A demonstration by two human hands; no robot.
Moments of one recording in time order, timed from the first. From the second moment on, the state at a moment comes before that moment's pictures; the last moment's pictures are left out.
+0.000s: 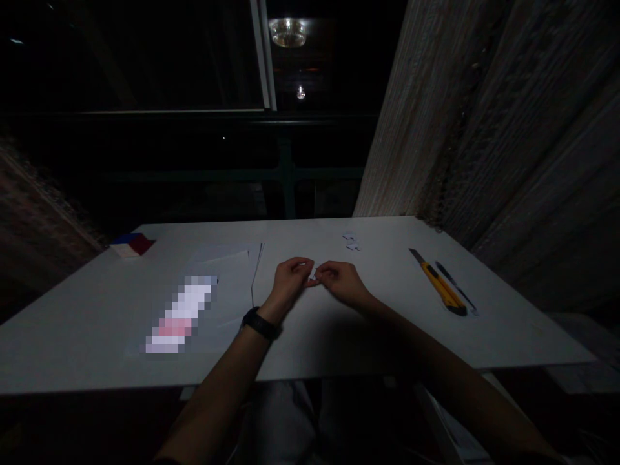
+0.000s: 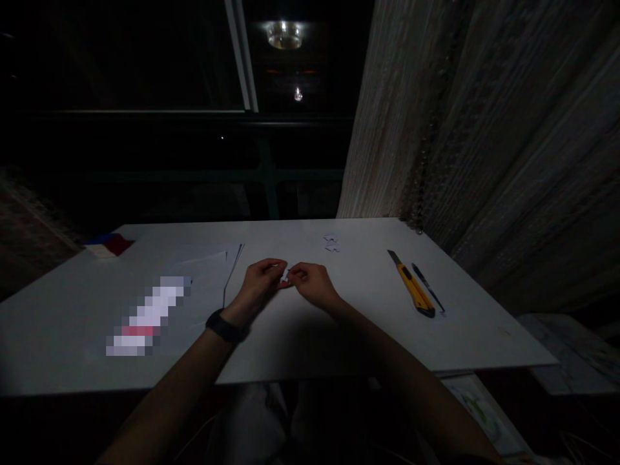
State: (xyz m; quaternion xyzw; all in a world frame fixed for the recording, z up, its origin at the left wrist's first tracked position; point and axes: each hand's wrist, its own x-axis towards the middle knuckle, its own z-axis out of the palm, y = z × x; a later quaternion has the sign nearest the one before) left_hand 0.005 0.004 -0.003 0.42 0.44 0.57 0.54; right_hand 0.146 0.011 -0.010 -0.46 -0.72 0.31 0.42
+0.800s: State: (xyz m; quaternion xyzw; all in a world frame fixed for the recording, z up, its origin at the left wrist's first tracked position) left_hand 0.005 0.009 -0.013 0.52 0.51 0.57 0.39; right_hand 0.137 0.014 -0.024 -0.46 -0.67 0.35 0.47
